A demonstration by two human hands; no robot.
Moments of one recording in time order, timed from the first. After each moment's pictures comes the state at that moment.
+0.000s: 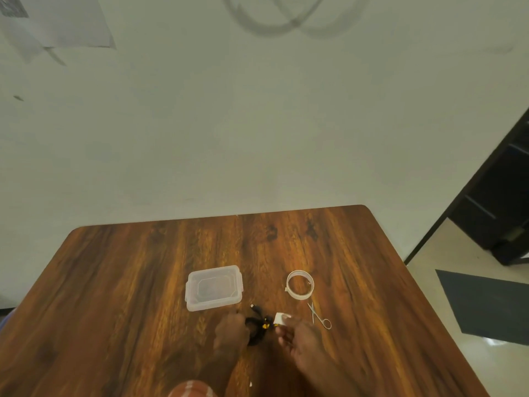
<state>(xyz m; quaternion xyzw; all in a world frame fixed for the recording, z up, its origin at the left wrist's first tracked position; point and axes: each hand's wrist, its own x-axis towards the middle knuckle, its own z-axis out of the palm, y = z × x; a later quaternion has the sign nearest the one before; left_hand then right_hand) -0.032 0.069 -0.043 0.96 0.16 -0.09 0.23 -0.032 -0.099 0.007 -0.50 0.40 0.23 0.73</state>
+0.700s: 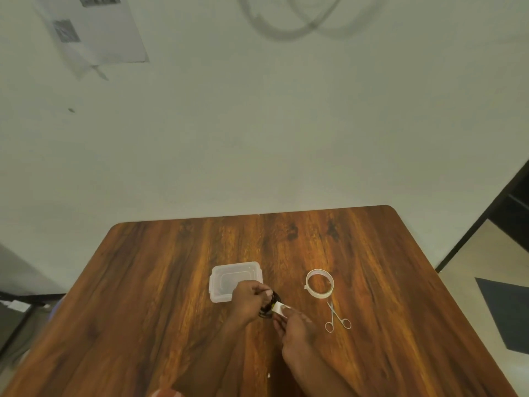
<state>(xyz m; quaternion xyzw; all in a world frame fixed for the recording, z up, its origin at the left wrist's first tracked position) -0.010 0.073 0.034 0.85 0.19 -0.05 0.49 -0.044 -0.046 0.033 -0.44 0.42 0.17 0.77</state>
